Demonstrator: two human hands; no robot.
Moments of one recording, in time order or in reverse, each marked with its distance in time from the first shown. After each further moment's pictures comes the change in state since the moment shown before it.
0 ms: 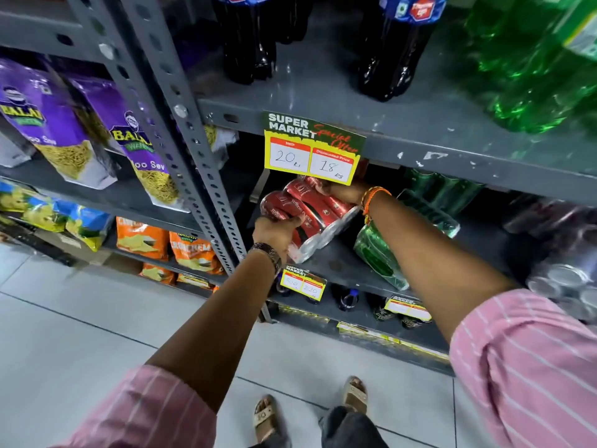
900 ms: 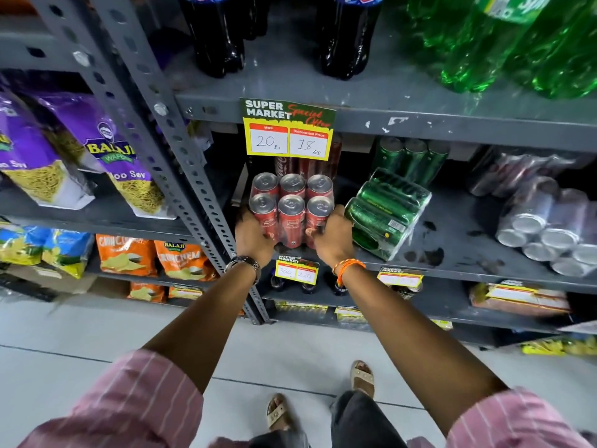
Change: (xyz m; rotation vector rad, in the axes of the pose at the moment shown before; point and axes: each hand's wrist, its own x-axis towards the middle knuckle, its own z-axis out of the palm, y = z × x) left_hand -0.014 -0.023 -0.034 0.794 0.052 0.645; right_hand -0.132 0.011 0.099 0.120 0.574 0.118
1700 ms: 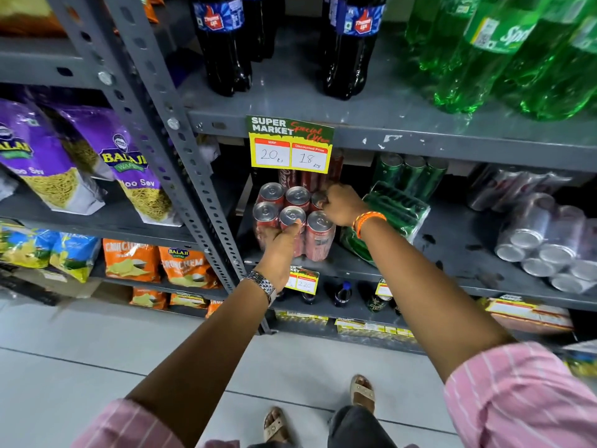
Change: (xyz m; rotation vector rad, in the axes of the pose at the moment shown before) left_hand -0.031 0.047 0.012 -1.004 -0.272 -0.366; right_hand 0.073 -0.040 -0.053 -0.420 -0.324 -0.210
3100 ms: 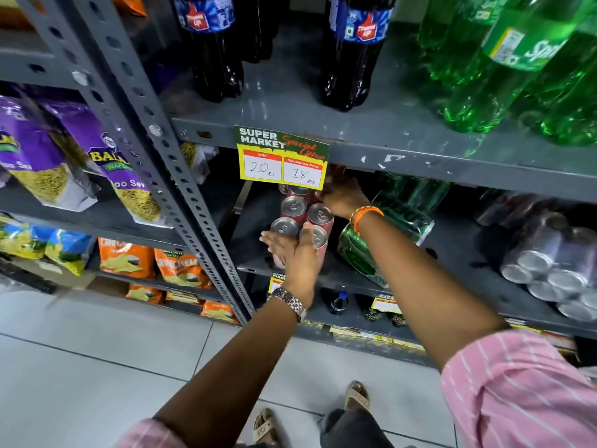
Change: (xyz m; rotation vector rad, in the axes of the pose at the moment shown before) left_hand 0.003 -0.017 0.055 0.179 0.256 0.092; right_hand 0.057 0.015 -0.005 0.091 0.043 0.010
